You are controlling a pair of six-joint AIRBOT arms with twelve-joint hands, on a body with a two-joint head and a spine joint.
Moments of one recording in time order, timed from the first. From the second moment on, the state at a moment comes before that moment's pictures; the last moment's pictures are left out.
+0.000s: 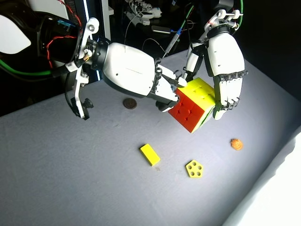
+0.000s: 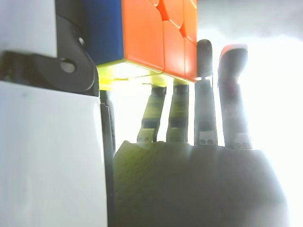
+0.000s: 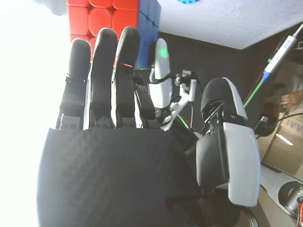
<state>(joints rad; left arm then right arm) 0.03 -1.17 0.84 -1.88 -0.70 2.65 -0.38 -0.63 0.69 -0.26 0.31 -0.76</state>
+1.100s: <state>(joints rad) 0.03 -1.17 0.85 -1.88 -0.72 2.67 -0.41 -0.71 0.71 -0.23 0.24 -0.77</state>
